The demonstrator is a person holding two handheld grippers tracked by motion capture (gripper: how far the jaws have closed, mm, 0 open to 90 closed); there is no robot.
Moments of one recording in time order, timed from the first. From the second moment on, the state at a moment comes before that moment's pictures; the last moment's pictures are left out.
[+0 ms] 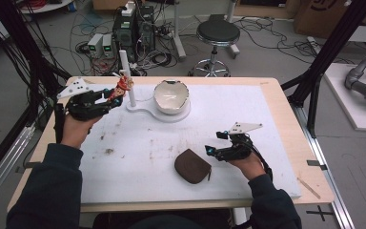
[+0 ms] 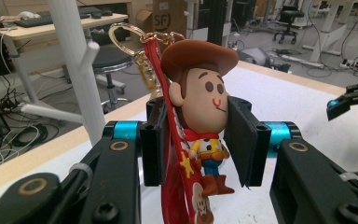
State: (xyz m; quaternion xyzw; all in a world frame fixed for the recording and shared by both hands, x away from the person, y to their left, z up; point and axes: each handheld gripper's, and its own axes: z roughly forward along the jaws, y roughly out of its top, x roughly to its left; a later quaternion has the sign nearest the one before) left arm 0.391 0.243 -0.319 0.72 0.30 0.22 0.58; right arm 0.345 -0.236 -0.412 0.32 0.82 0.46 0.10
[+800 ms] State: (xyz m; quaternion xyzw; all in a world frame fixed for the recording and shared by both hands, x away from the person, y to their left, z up) left arm 0.409 0.250 -0.325 0.71 0.33 0.19 0.60; right arm 0.345 -0.237 -0.412 0.32 0.82 0.46 0.10
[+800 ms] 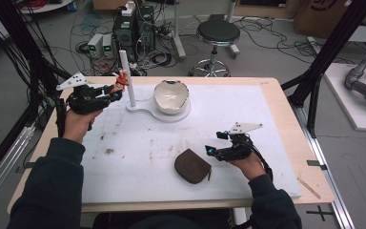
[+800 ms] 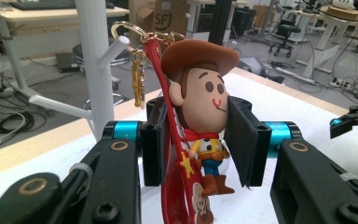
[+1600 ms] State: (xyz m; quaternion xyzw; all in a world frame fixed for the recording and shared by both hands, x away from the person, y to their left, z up) left arm 0.415 0.259 -0.350 0.66 0.41 0.17 0.61; right arm 0.345 -0.237 -0.413 0.32 0.82 0.46 0.10
